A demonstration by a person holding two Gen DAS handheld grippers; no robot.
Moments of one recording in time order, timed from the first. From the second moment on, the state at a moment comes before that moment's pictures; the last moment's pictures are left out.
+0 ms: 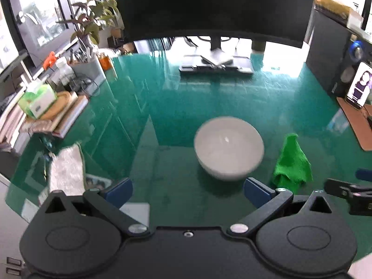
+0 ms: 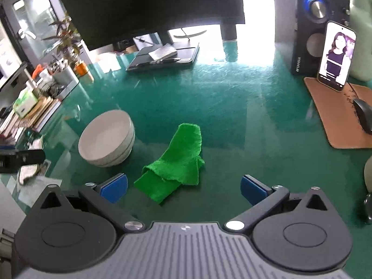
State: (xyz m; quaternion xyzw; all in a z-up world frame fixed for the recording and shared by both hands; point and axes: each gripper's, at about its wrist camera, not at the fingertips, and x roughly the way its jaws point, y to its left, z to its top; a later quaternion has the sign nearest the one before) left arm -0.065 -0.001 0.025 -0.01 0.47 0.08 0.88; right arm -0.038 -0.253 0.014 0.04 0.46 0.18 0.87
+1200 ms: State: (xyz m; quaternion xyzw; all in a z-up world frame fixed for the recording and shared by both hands) left arm -0.036 0.166 -0.064 -0.27 0.47 -0.22 0.81; right arm -0.138 -0.211 -0.023 0.43 0.36 -0.06 0.82
